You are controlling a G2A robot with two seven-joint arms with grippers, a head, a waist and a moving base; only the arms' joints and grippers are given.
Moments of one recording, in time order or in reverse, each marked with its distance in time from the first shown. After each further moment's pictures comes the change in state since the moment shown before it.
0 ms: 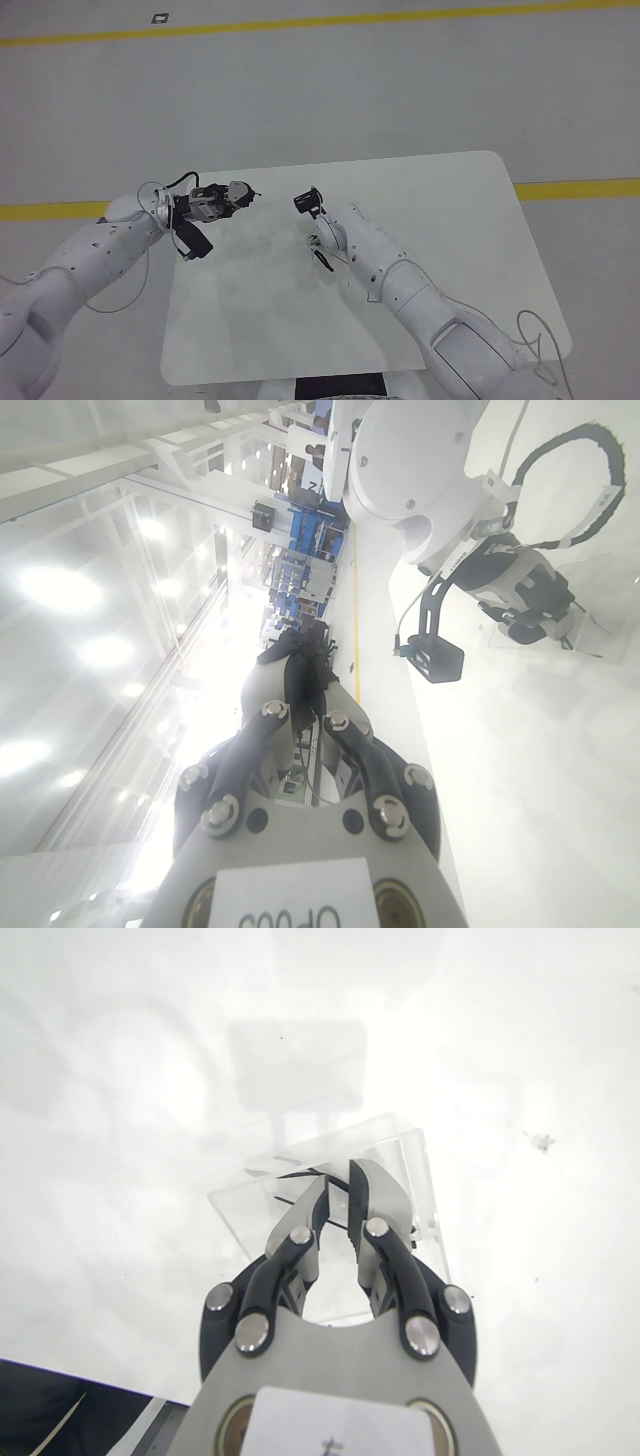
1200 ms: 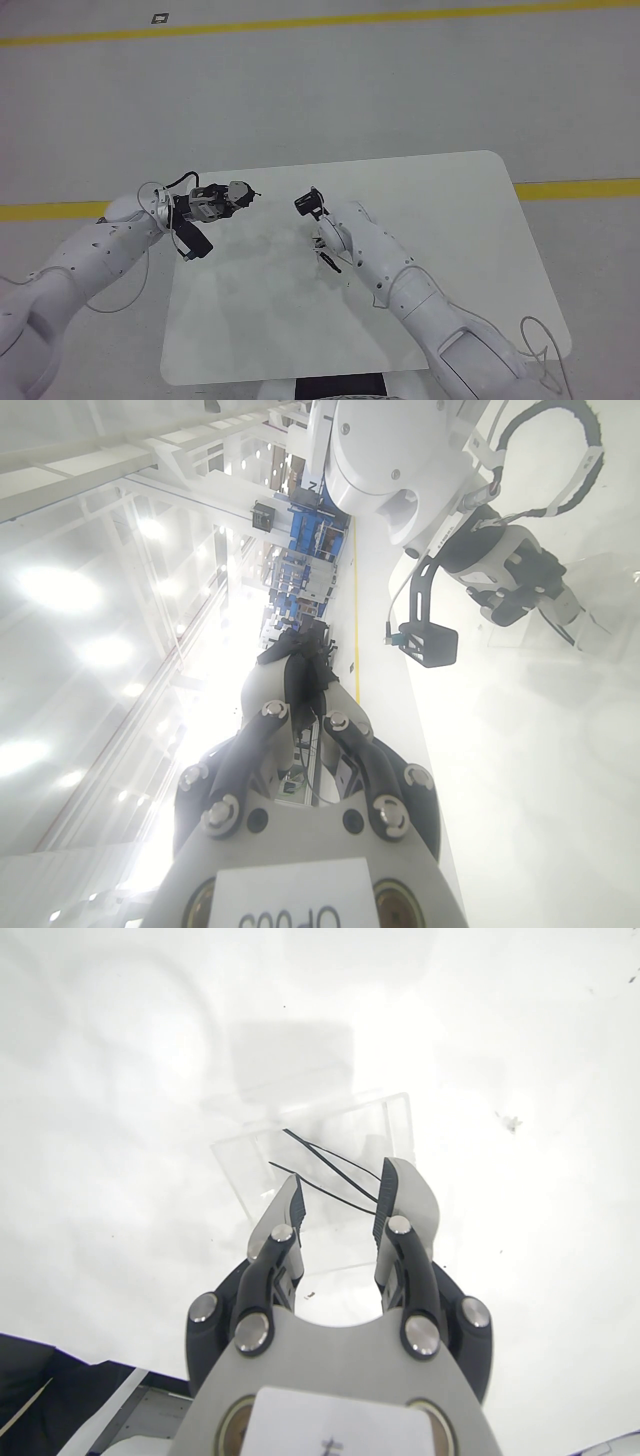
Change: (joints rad) left arm 0.000 0.000 0.000 0.000 0.000 0.000 0.000; right arm -0.050 0.030 0.025 -0.142 -0.081 -0.079 0.107
